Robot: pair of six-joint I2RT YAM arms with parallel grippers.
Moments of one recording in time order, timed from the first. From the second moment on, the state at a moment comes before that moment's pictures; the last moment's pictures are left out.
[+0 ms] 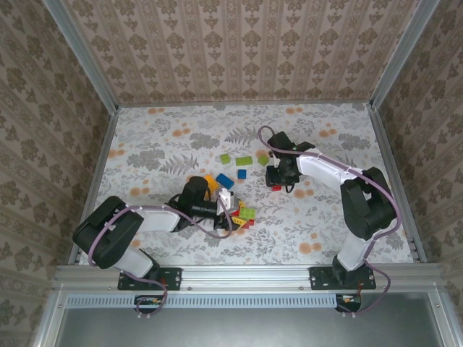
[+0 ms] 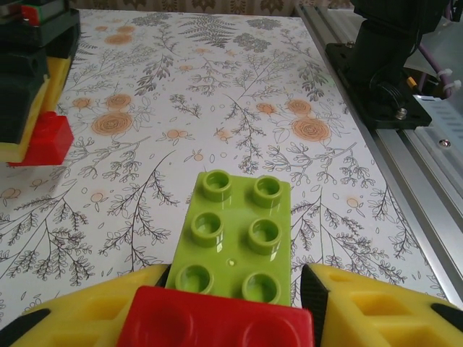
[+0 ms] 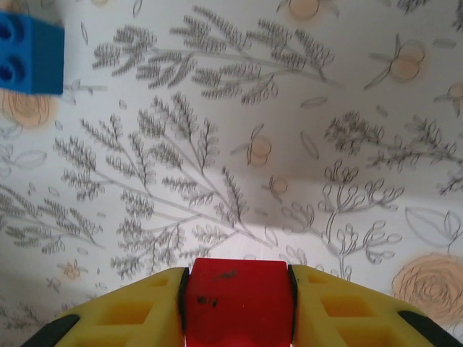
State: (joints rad) left arm -0.73 1.49 0.43 0.53 0.88 0.39; right arm 0.46 1.74 1.21 -0.77 -0.05 0.37
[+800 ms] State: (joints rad) left arm -0.76 1.52 0.47 0.51 0.84 0.43; right arm 0.71 1.43 1.21 -1.02 -0.17 0.63
